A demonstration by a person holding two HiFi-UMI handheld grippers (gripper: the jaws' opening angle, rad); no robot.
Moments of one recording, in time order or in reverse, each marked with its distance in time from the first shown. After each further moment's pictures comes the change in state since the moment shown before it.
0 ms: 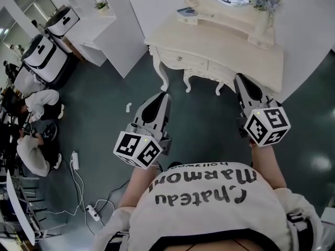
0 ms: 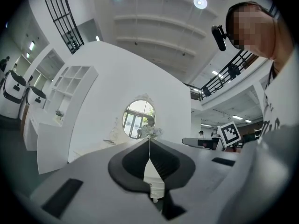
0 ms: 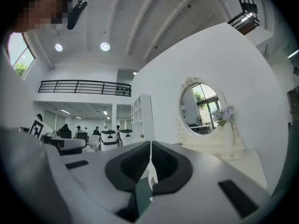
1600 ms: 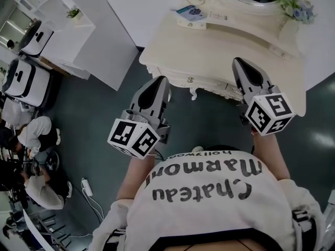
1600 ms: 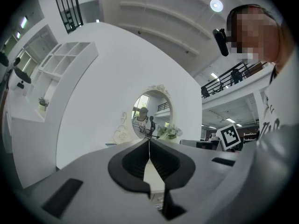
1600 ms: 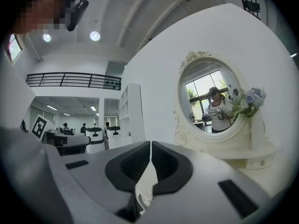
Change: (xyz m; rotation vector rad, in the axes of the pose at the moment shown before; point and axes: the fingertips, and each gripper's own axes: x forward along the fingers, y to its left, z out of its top) left arm 0.223 0.255 0.015 -0.042 0.072 -0.145; right arm 0.307 -0.062 -0.021 0.011 0.031 -0.111
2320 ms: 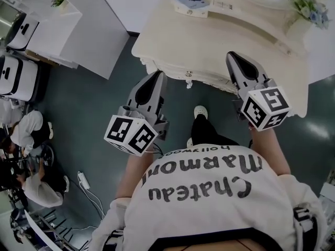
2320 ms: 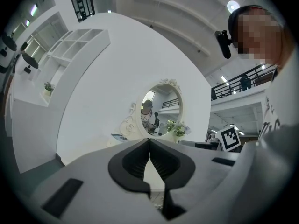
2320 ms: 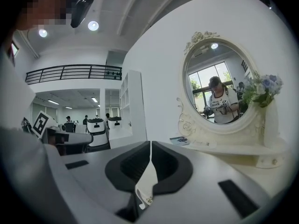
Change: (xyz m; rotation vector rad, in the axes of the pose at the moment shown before) left arm 0.031 0.062 -0.032 -0.125 0.065 0.026; right arm 0.070 -0.001 -0.037 -0.017 0.129 0.021
